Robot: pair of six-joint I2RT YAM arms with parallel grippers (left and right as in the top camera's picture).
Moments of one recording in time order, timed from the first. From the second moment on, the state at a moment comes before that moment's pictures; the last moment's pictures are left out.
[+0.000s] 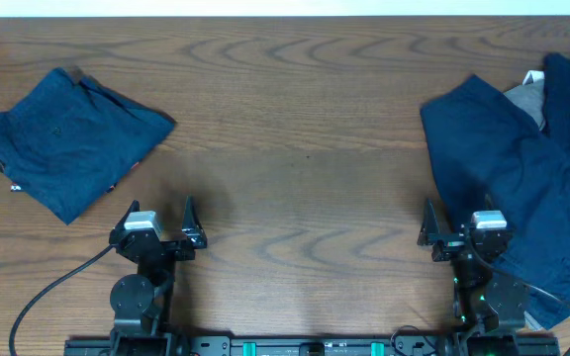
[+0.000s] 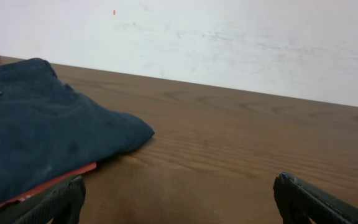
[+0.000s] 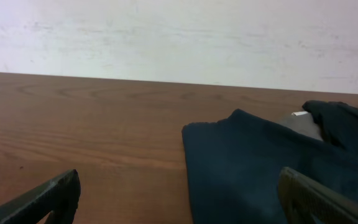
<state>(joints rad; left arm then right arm) -0.05 0.01 0.02 -0.11 -0.05 -0.17 0.04 0.01 0.01 -0.07 -0.01 -0.02</state>
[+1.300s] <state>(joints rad) -0.05 0.21 0.27 -0.51 0.00 -0.21 0.04 0.29 0.24 -0.25 -0.07 0.08</state>
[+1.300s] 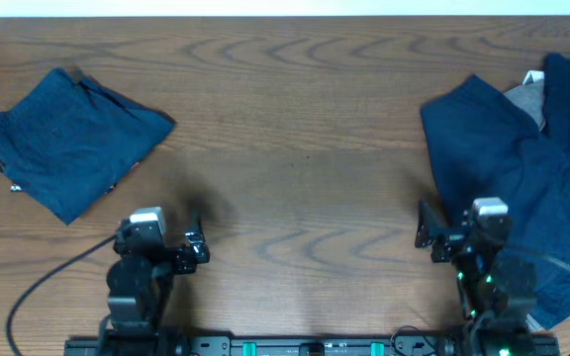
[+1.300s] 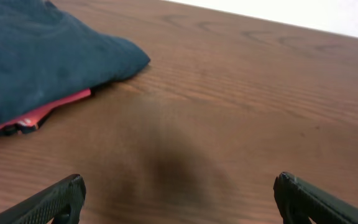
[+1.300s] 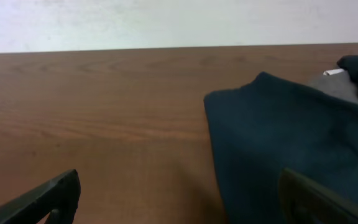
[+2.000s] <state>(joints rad) -0.05 0.79 0.62 -0.67 0.08 -0.22 0.04 1.52 0.80 -0.42 0.16 0.07</state>
